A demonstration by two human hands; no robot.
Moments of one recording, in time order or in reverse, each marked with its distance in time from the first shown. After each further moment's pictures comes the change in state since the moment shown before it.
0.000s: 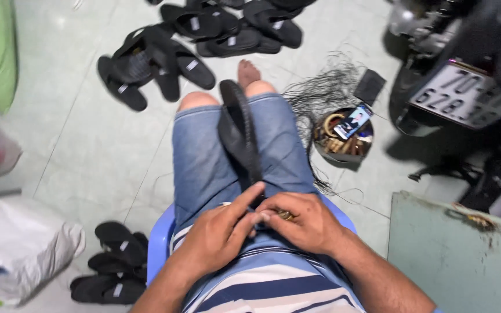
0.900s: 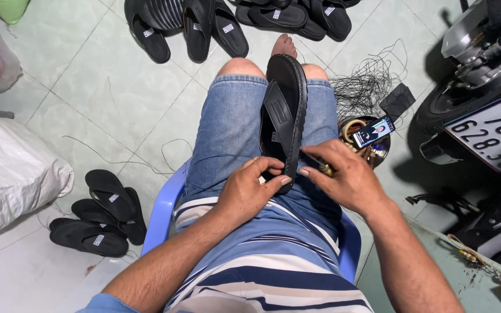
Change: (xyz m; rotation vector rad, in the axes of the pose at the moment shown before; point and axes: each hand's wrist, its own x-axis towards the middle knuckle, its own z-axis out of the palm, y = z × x) left_hand 0.031 -0.050 0.047 -0.307 0.450 -0.241; right_hand 0.036 0.049 -0.027 -0.396 -0.060 0.124
